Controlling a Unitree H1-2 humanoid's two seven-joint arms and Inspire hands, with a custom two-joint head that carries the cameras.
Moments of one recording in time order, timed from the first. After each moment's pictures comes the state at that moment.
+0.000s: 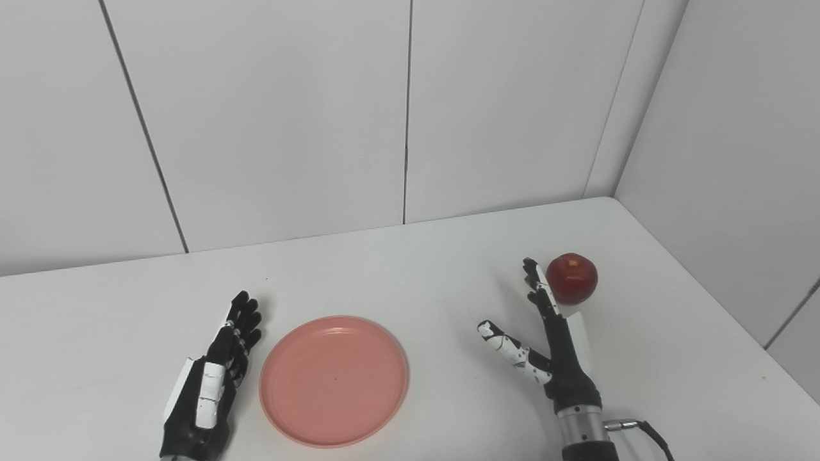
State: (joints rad) left arm -0.18 0.08 -0.07 0.13 -0.15 -0.13 -0.29; right arm -0.01 -0.08 -0.08 -0.06 -0.39 -0.16 -0.23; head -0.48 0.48
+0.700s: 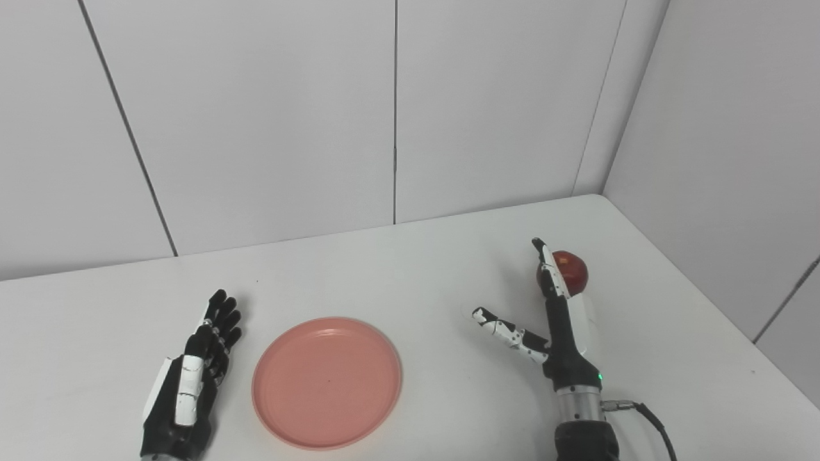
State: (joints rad) left arm -0.20 0.09 -0.03 0.16 -0.17 -0.13 -0.29; right arm -0.08 -0.10 -0.11 -0.01 -0.57 -0.13 -0.36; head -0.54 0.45
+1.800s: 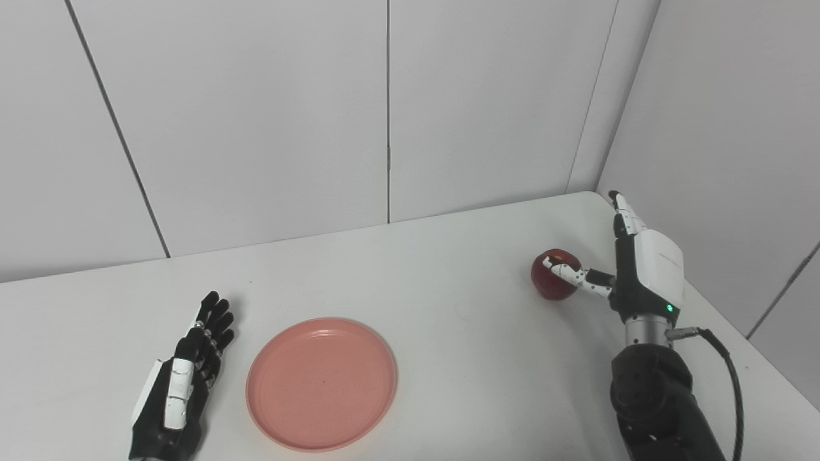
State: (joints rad) left arm -0.21 0.11 -0.04 0.16 -0.19 -0.13 -0.31; right arm -0.20 -0.33 -0.19 -0.13 -0.73 0.35 -0.20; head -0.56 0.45
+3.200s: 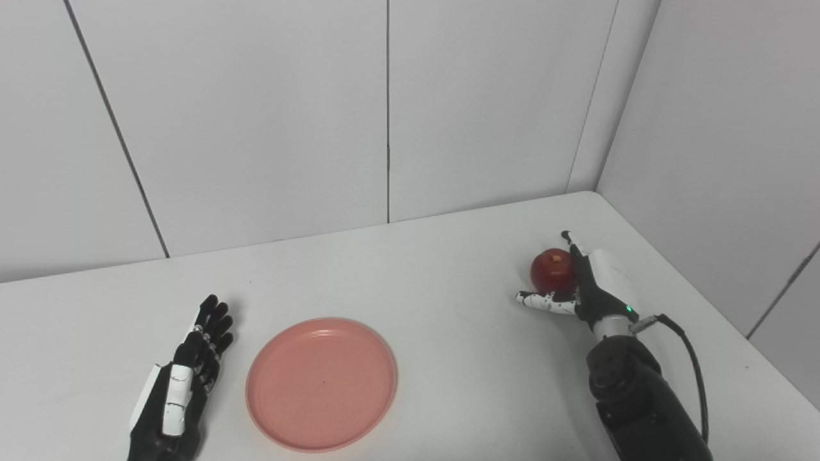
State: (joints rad) left arm -0.18 0.12 -0.04 0.13 -0.19 -0.13 -0.31; right arm -0.25 -0.35 -0.07 0.04 -0.64 0.46 -0.08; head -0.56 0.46
